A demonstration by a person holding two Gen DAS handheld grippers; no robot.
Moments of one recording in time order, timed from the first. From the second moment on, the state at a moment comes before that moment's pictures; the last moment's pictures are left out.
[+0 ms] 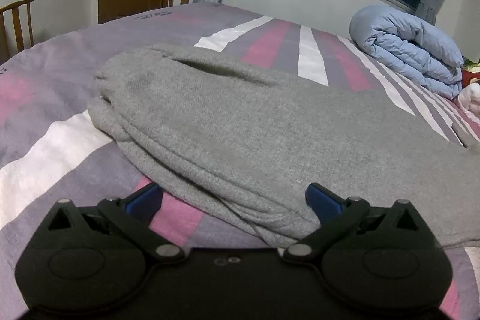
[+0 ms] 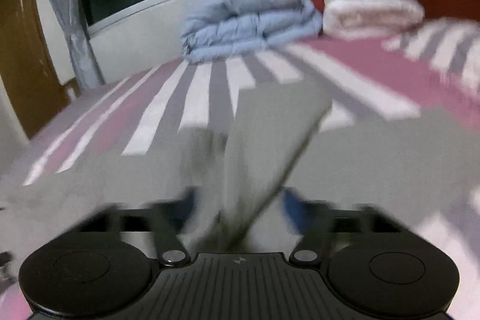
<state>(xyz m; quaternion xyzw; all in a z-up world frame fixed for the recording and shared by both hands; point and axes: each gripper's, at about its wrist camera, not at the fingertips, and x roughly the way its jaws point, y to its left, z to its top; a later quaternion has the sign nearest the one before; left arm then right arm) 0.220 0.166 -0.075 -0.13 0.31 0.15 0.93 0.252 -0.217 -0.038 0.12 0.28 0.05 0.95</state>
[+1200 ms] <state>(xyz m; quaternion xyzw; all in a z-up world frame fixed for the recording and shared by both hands) 0.221 0.167 -0.076 -0.13 0.30 0.15 0.93 0.317 -0.245 -0.039 -0.09 0.29 0.05 0.95</state>
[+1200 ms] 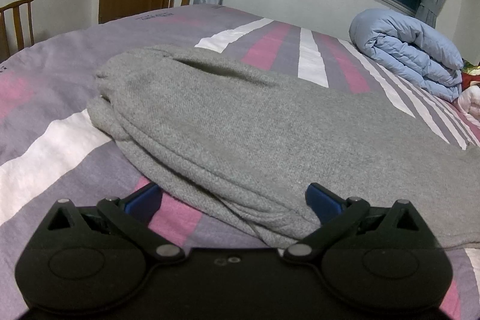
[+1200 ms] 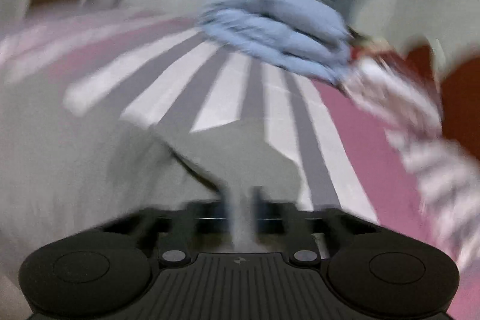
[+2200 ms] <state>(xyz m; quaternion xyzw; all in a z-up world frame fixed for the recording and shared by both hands) 0.224 0.165 -0.079 -0.12 0.30 0.16 0.93 0.281 -0.473 -0.085 0.34 0.27 -0.04 0.90</state>
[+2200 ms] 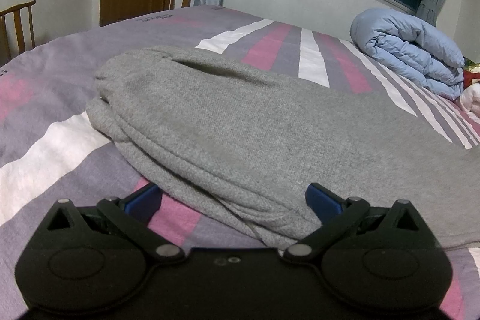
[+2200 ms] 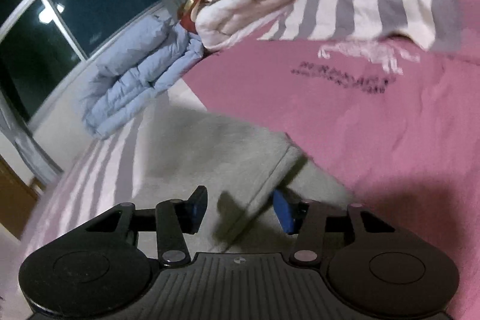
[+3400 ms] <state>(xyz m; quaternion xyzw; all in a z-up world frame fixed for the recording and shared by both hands) 0.222 0.166 -0.079 -0.13 0.30 0.15 0.93 0.213 -0.501 -0.081 0.43 0.27 -0.08 0.86</state>
